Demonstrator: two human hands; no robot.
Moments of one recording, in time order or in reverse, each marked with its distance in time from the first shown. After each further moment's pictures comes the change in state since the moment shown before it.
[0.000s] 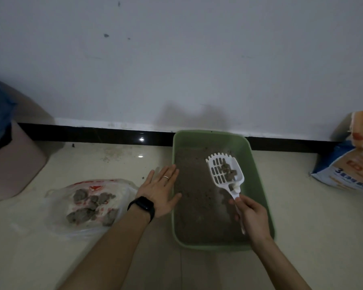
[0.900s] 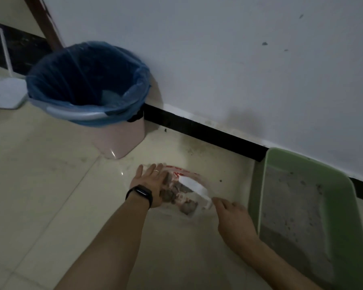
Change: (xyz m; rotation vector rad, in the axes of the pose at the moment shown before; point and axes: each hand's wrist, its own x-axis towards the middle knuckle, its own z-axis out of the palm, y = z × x) left_hand -0.140 -0.212 0.012 0.055 -0.155 -0.447; right_hand -0.084 -0.032 0.222 -1.350 -0.519 -0.956
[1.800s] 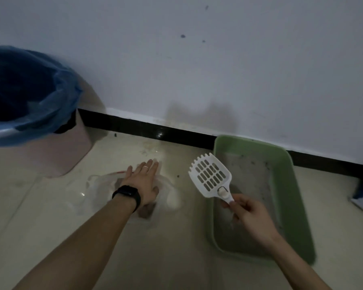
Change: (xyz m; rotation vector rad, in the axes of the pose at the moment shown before) left_hand 0.036 0.084 -0.033 -0.171 0.040 0.110; right_hand -0.069 0.102 -0.056 1.072 0.074 0.561
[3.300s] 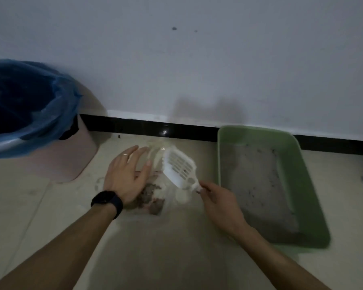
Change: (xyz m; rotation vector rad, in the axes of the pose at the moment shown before) left_hand -0.042 -0.036 -0.030 -0.319 0.522 0.033; right_hand 0.013 -0.010 0.086 -0.228 0.038 -0.312
